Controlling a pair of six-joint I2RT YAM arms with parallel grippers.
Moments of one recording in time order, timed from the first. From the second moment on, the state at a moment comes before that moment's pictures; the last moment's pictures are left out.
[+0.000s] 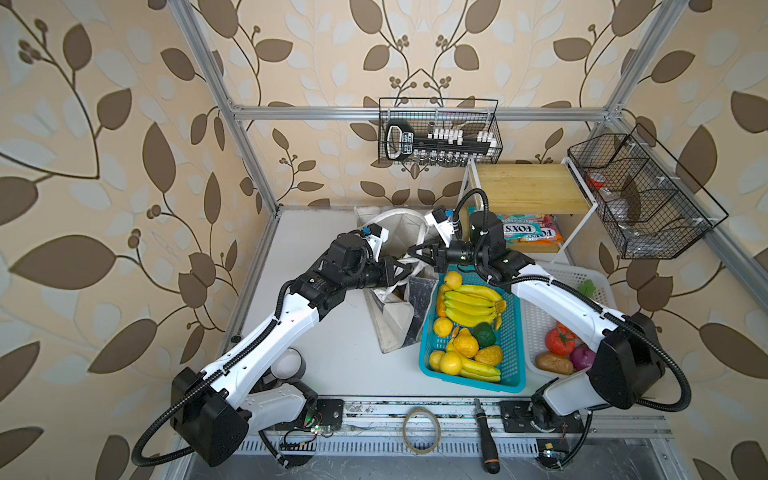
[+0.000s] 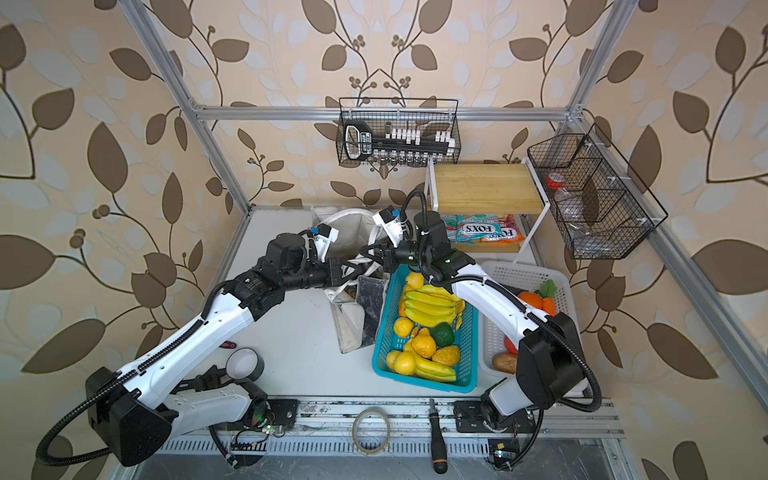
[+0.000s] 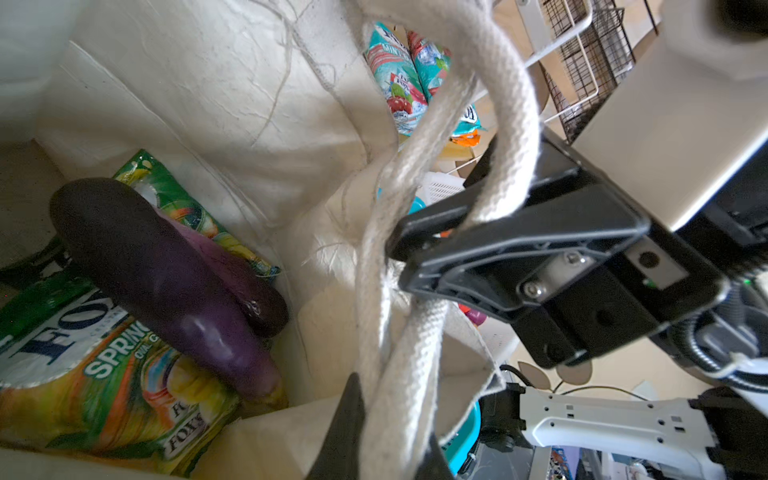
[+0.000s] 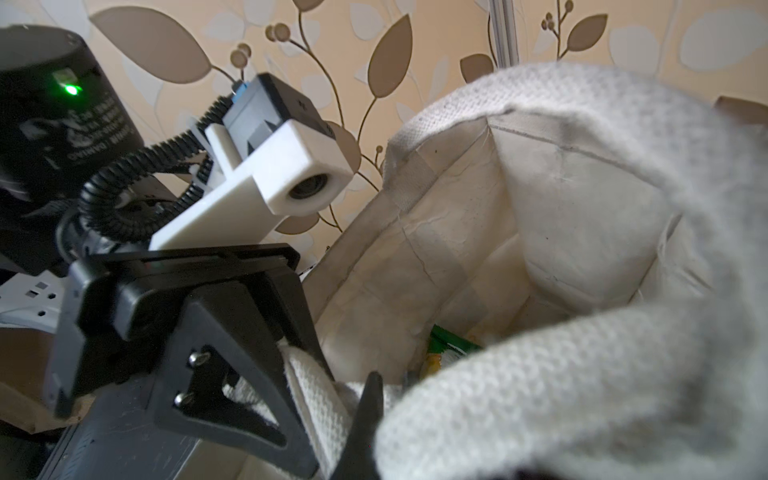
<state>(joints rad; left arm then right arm) -0.50 1.17 1.04 -0.34 0.48 -0.70 0.50 1.52 1.20 0.03 -0.73 0.19</state>
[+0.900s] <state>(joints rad) -0.30 1.39 1.29 -0.36 0.67 -0.76 0.46 1.58 1.14 0.38 -0.81 0.35</state>
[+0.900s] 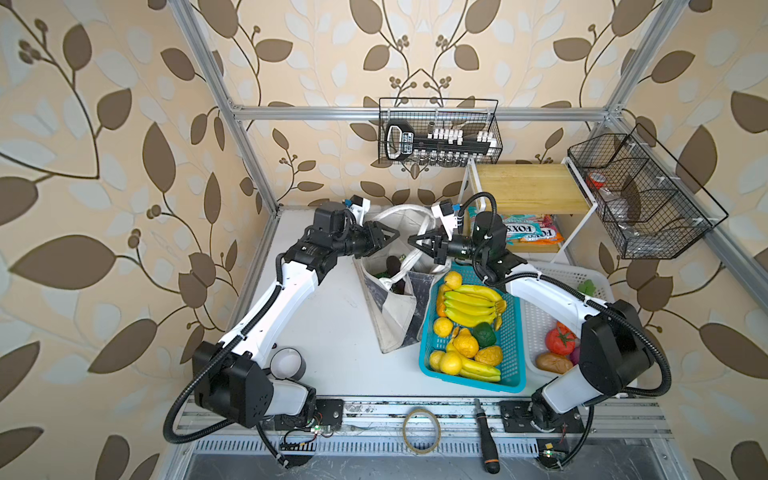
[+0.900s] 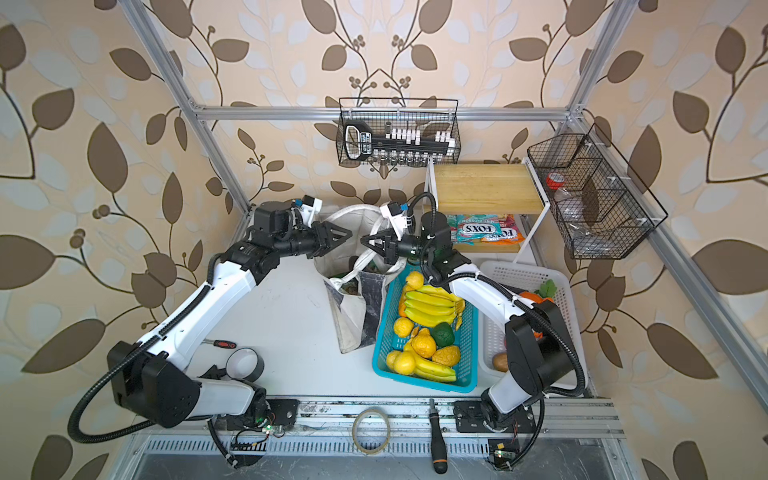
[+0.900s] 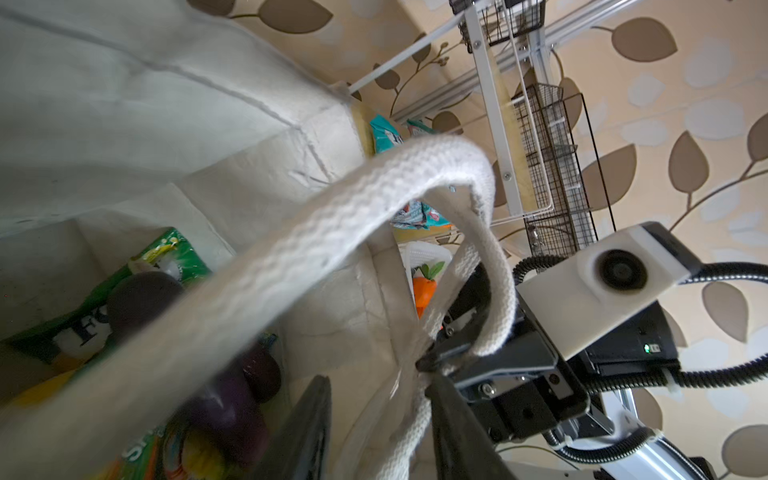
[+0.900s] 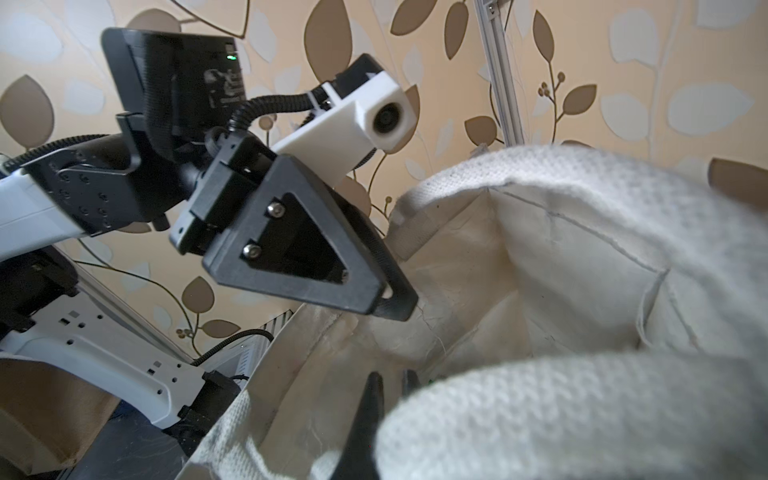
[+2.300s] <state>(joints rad) -0.39 1.67 1.13 0.56 1.12 -1.49 0.45 1.67 1.25 0.55 -0.99 0.58</state>
